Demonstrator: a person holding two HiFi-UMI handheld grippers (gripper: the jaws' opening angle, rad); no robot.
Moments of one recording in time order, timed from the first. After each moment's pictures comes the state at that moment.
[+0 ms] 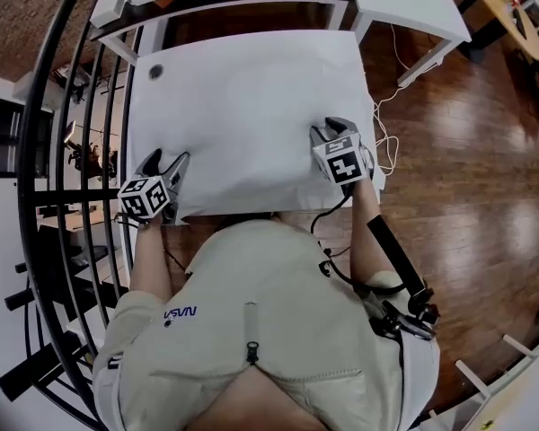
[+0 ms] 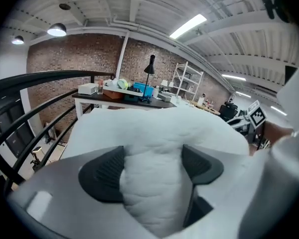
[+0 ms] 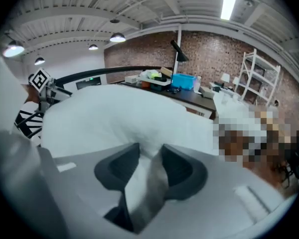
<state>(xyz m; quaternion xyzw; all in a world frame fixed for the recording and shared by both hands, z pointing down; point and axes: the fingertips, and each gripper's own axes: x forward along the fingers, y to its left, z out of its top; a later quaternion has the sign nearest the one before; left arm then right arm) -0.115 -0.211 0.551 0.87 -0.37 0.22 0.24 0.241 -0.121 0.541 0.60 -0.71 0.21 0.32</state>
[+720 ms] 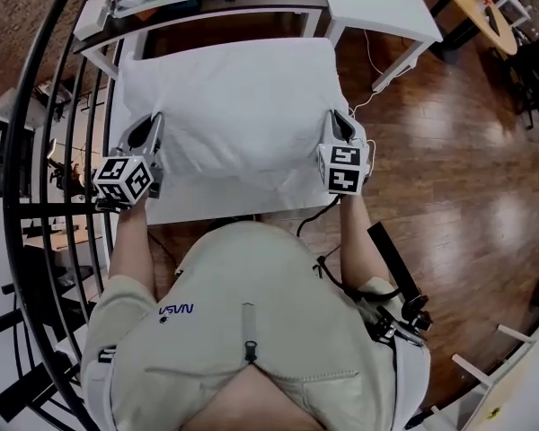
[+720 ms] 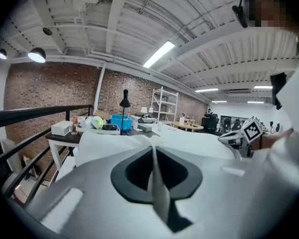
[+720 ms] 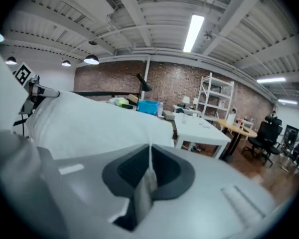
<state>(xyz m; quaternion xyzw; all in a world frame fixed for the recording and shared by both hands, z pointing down) -0.033 -0.249 0.421 0.94 -0.31 0.10 0.10 0.312 -0.098 0.460 0.76 -0.60 0.11 0.20</state>
